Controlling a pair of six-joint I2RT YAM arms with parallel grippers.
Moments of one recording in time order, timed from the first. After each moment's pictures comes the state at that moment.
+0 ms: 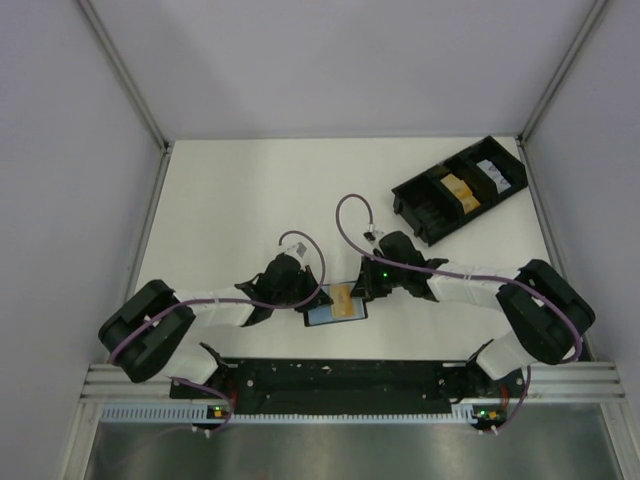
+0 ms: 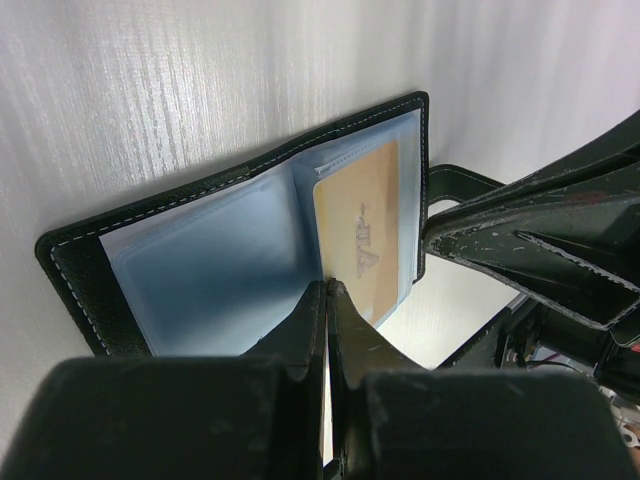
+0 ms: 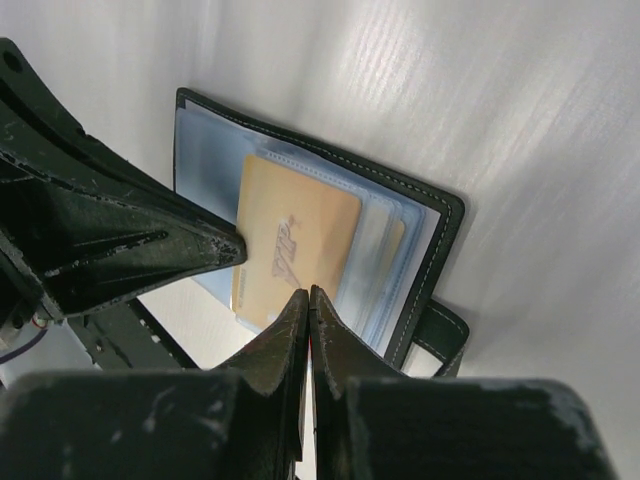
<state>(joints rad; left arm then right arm) -0.75 1.41 0.43 0.29 0.19 -1.00 0.71 1.49 0.63 0.07 -0.34 0.63</state>
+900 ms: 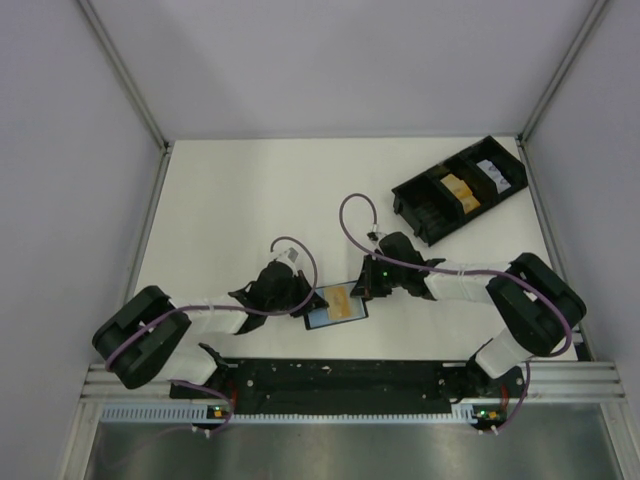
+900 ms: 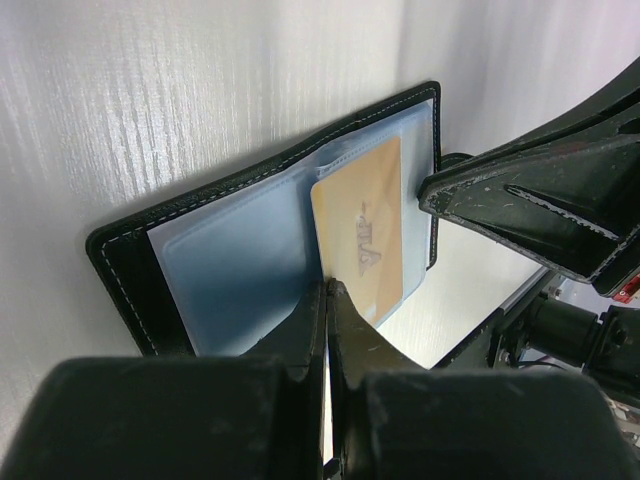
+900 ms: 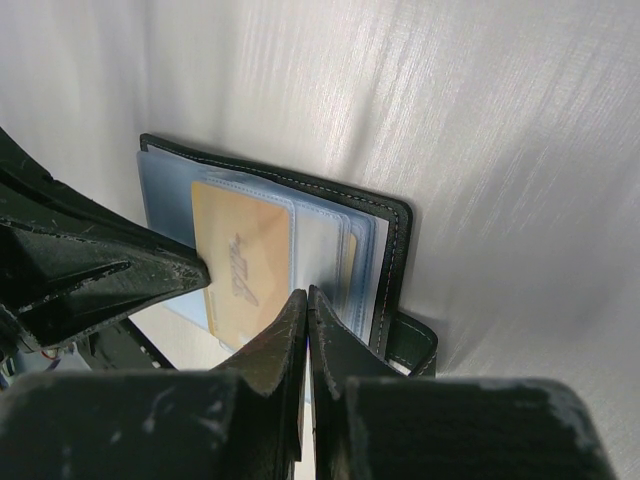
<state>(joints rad) -0.74 1.37 0.33 0.37 0.19 -1.05 0.68 1.56 0.62 0.12 -0.32 0.69</state>
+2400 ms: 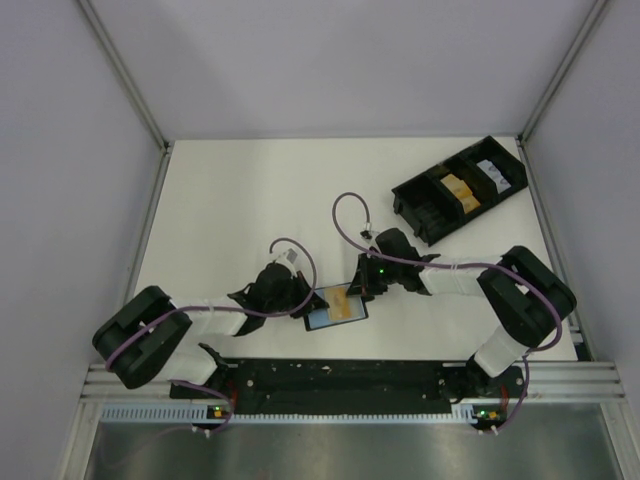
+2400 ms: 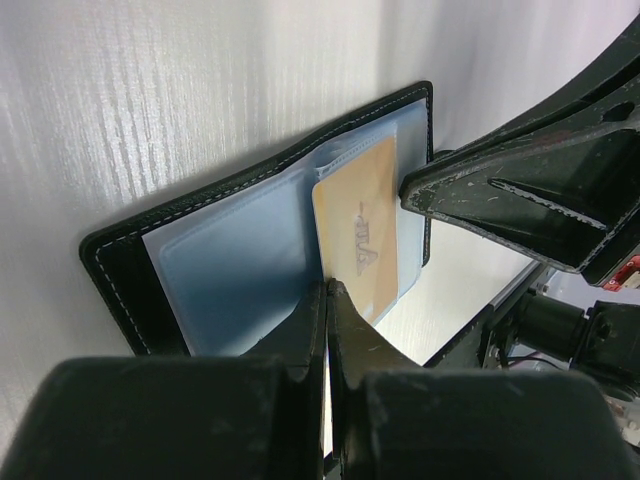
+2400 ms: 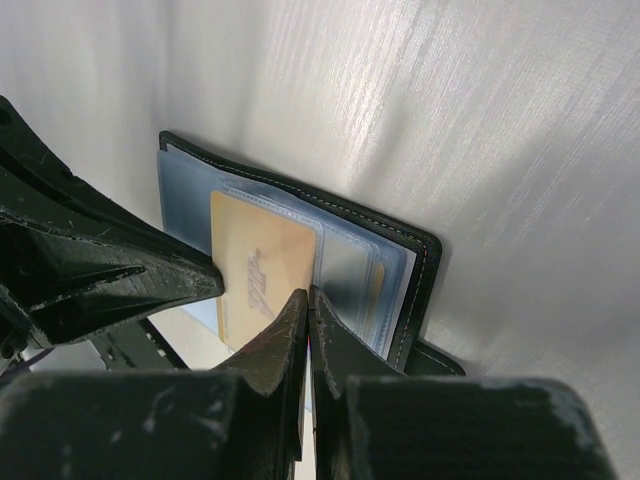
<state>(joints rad) -0.74 1.37 0.32 0.41 0.21 -1.07 0.68 1.61 0.67 0.13 -0.40 0.65</state>
